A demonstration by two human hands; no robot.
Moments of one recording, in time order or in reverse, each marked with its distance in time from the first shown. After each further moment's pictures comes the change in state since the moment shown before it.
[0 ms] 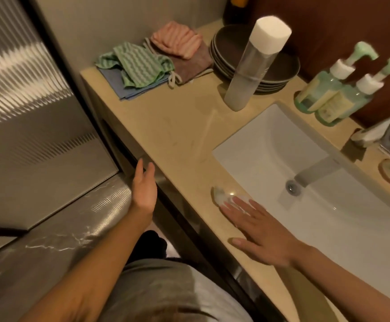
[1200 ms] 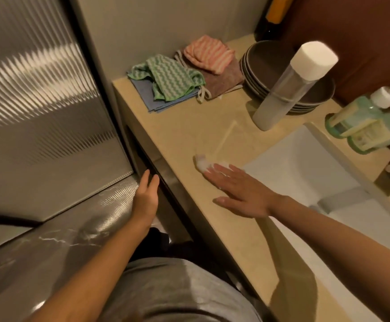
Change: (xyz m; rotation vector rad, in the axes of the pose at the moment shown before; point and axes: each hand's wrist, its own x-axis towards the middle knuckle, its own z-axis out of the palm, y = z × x) left_hand 0.034 0.007 -0.044 0.098 0.016 0.015; right_hand 0.149 0.015 -0.061 -0.056 0.014 -0.221
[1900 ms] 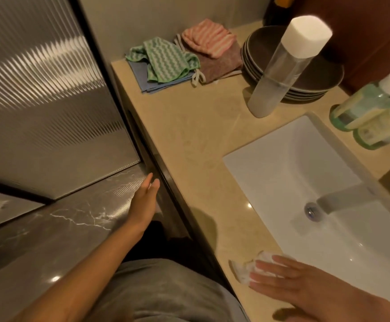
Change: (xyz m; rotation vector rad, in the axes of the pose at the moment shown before) left_hand -0.050 -0.032 0.036 0.160 0.055 -0.008; right_hand -0.208 0.018 0.059 -0.414 -0.246 -0.417
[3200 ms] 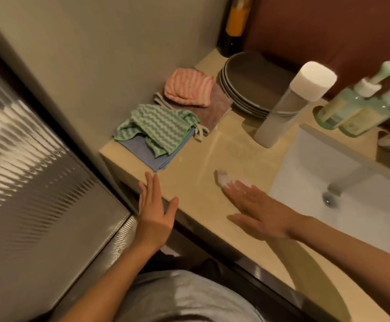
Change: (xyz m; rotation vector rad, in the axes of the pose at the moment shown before) left_hand 0.174 0.088 -0.080 0.529 -0.377 0.593; right_hand 0.220 0.096 -0.136 0.673 0.180 0.849
